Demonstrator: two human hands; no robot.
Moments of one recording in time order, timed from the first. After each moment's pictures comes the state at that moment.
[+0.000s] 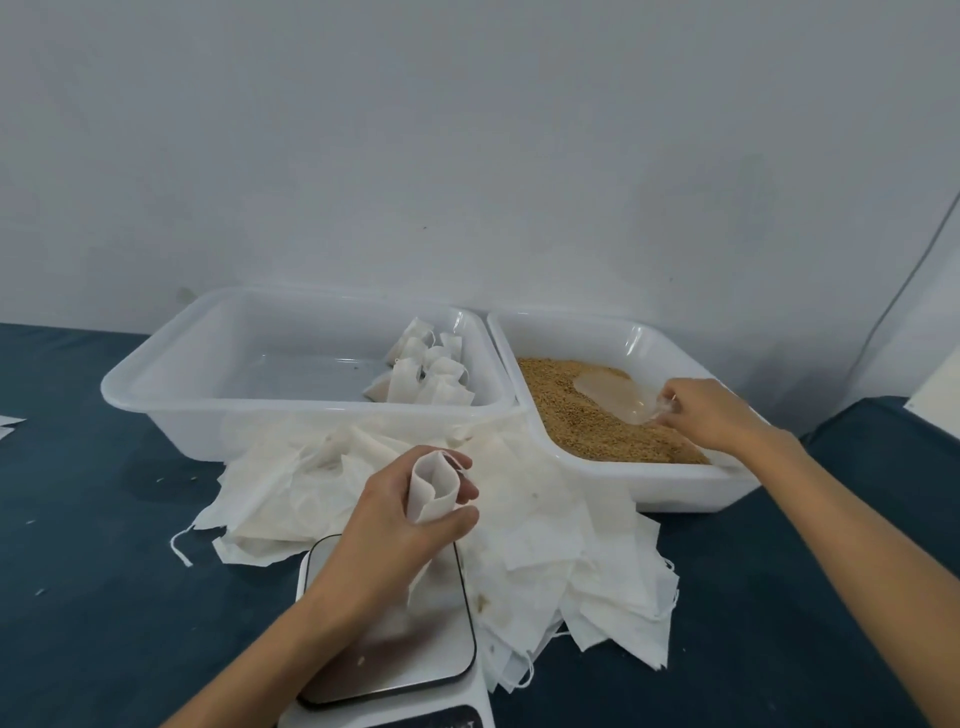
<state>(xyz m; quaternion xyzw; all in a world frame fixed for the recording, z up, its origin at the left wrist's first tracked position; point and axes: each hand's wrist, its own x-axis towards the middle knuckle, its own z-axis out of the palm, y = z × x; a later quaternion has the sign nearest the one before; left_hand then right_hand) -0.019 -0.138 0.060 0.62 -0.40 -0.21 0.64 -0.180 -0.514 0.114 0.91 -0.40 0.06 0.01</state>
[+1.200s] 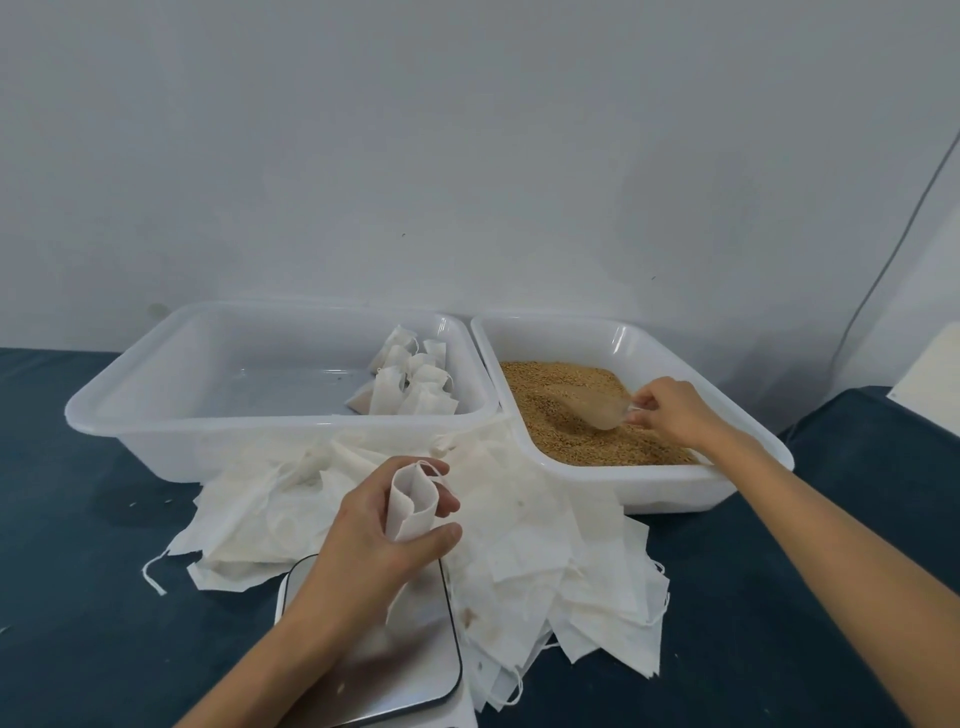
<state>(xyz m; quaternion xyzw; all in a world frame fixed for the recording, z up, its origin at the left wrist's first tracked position) -0.020 -0.139 0.061 0.63 -0.39 -0.20 0.64 -0.164 -0.529 0.095 0.90 -0.39 0.13 -0.12</state>
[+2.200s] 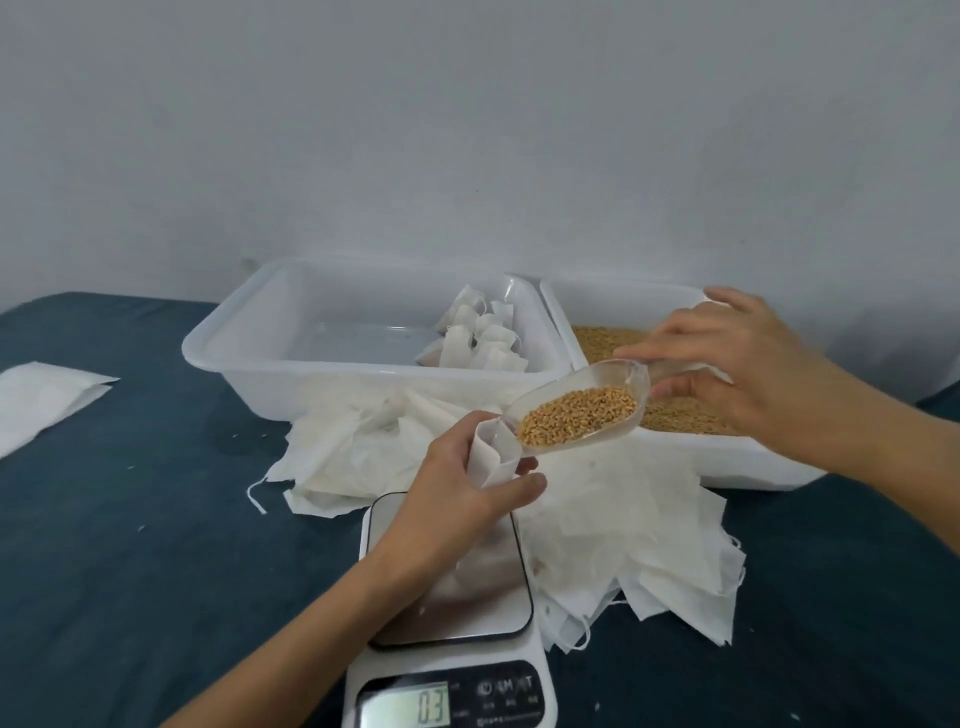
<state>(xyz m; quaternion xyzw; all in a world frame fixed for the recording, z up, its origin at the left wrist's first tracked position) -0.024 -0.136 0.060 0.61 -0.37 -0.26 0.65 -0.179 -0.354 0.183 0.98 -0.03 0.18 -0.01</state>
